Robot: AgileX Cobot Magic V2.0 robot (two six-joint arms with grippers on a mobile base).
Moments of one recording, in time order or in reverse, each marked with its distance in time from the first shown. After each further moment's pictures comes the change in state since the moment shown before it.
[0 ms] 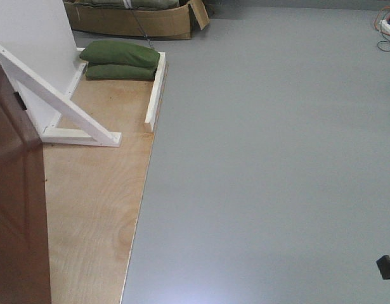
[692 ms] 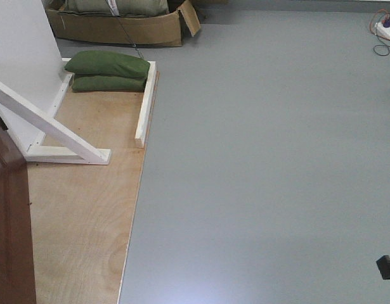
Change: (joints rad) left arm 0.000 0.000 0.000 0.000 0.000 0.000; right arm 0.000 0.000 0.000 0.000 0.000 0.000
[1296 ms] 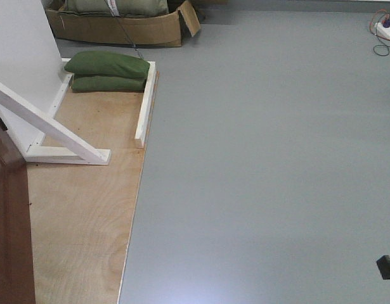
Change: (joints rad) left arm 0.000 0.000 0.000 0.000 0.000 0.000; right arm 0.000 0.000 0.000 0.000 0.000 0.000
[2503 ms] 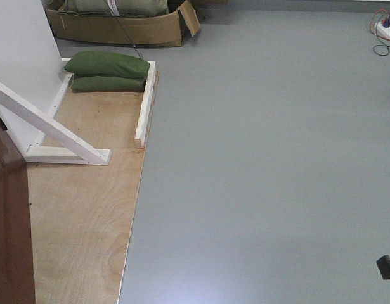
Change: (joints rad) left arm 0.029 0.170 -0.312 -0.021 -0.786 0.666; right arm 0.000 0.000 0.000 0.000 0.000 0.000
